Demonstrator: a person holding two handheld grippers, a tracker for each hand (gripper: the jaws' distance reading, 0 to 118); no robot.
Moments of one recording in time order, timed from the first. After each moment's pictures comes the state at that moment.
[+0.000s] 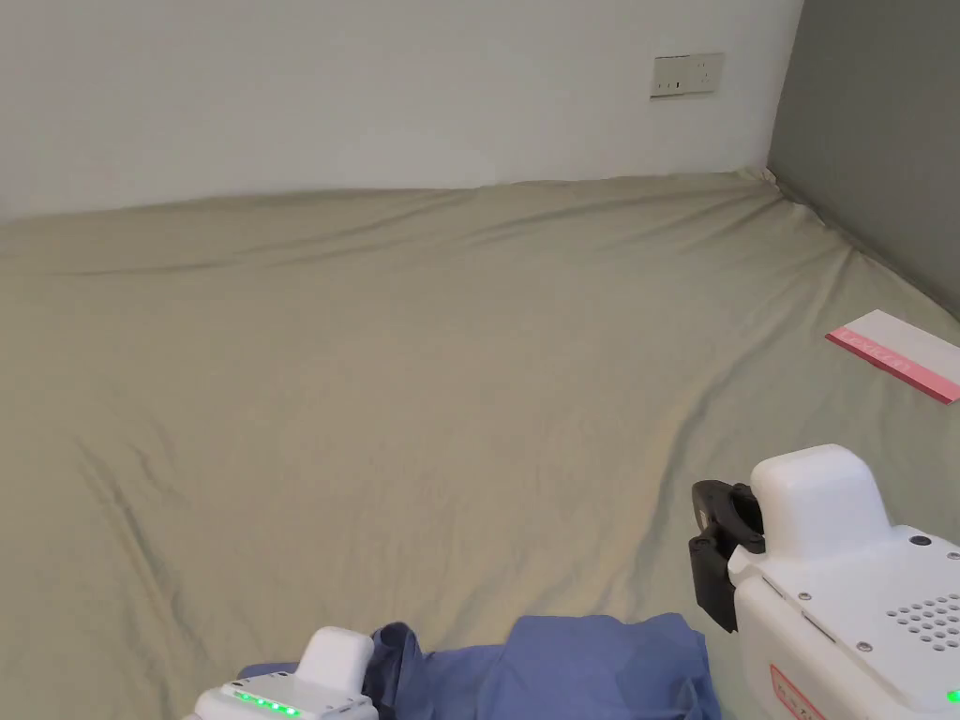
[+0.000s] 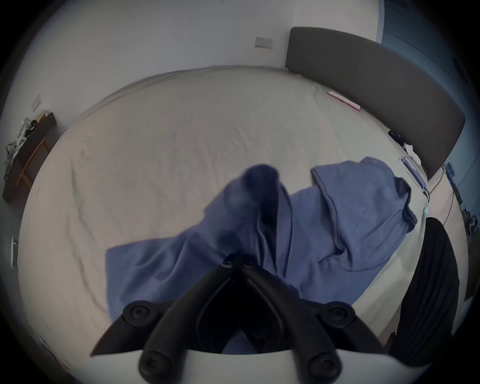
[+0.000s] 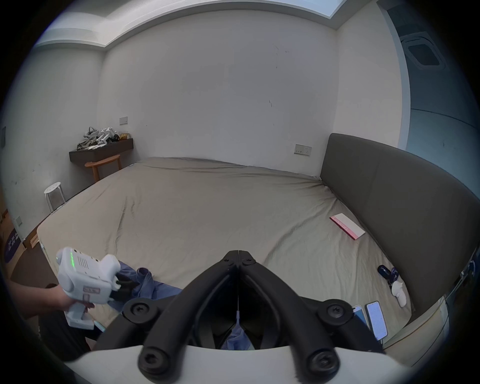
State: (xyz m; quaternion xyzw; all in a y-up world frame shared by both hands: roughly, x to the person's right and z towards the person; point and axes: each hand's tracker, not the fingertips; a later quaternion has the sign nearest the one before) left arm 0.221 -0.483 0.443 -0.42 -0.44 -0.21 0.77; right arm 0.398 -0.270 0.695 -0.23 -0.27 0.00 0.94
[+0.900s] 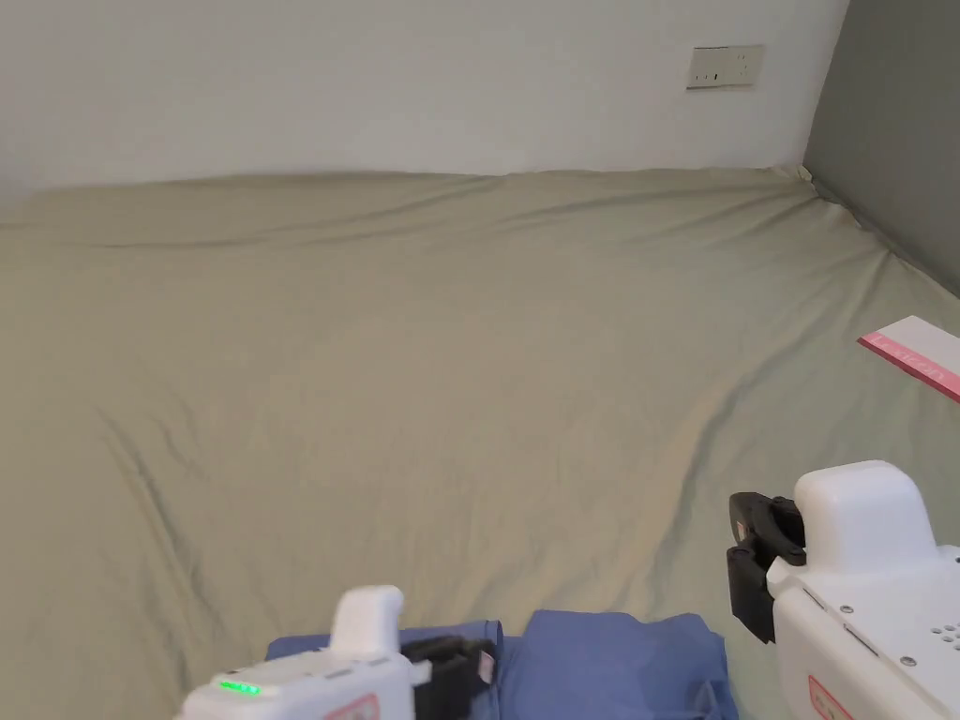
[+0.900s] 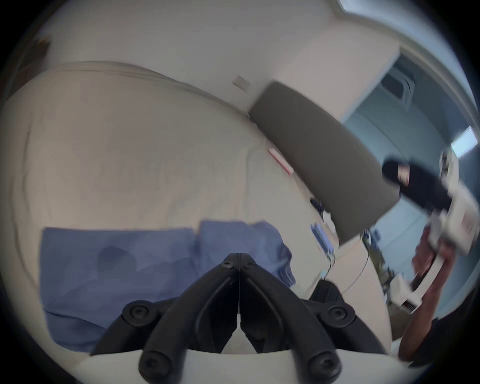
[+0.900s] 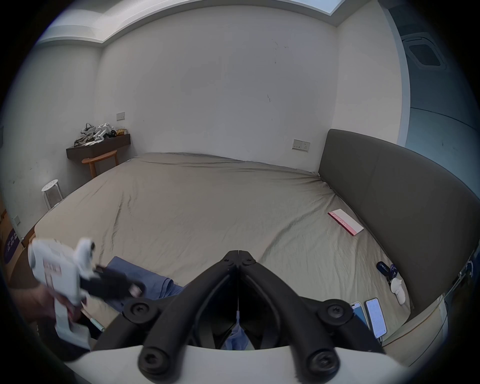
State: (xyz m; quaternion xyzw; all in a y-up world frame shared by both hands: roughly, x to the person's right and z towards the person) left arm 0.192 -0.418 0.443 -0.44 -0.55 0.09 0.71; right arm 0.403 -0.279 0.693 -0.25 -0.27 0.00 0.93
